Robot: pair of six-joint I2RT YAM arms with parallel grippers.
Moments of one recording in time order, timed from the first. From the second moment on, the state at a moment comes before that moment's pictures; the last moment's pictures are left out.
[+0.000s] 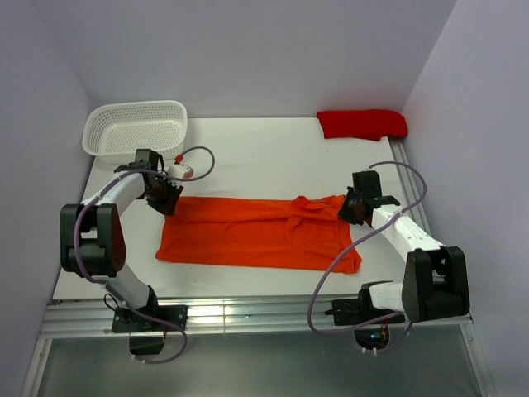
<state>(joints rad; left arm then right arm) -0.02 1.65 1.08 -0.68 0.25 0.59 0.08 1.27 0.69 -0.42 0.01 0.55</state>
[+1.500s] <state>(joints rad) -0.01 1.64 1.25 -0.79 0.30 0.56 0.35 1.54 0.96 -0.43 0.06 0.73</state>
